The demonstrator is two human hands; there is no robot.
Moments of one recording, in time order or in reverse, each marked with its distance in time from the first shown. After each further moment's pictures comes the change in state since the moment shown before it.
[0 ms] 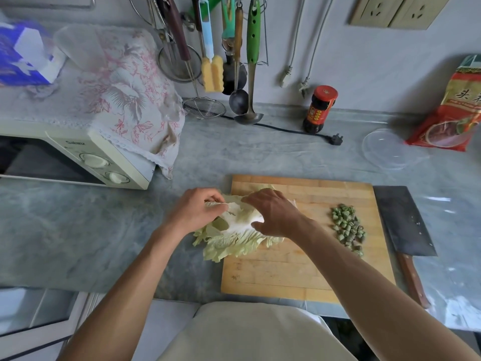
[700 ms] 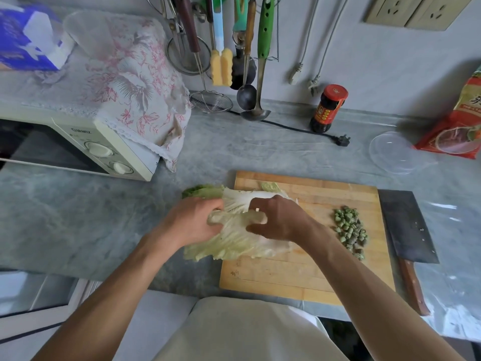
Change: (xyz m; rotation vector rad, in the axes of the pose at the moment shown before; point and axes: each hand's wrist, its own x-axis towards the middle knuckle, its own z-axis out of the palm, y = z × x) left_hand -0.031 0.010 -0.002 0.457 -0.051 0.133; right_hand -0.021 -0.021 -0.030 0.180 -0.041 0.047
